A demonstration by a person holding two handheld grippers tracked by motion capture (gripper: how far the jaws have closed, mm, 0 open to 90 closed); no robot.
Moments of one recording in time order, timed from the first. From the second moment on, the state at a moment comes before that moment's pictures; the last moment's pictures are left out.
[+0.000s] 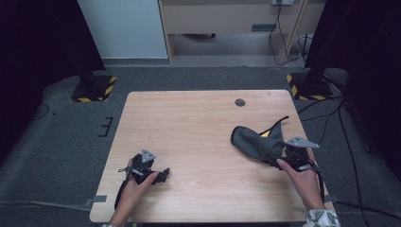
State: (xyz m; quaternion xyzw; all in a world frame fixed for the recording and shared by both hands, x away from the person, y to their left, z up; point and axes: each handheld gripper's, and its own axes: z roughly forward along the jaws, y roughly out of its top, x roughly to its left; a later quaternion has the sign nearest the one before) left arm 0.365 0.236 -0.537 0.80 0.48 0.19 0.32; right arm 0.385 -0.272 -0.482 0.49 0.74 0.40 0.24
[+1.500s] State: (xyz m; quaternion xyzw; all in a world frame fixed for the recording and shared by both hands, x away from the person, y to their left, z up) left arm 0.364 0.236 -0.537 0.79 0.48 0.19 0.32; right arm 0.406 -0.240 -0.458 0.47 0.73 0.44 0.22
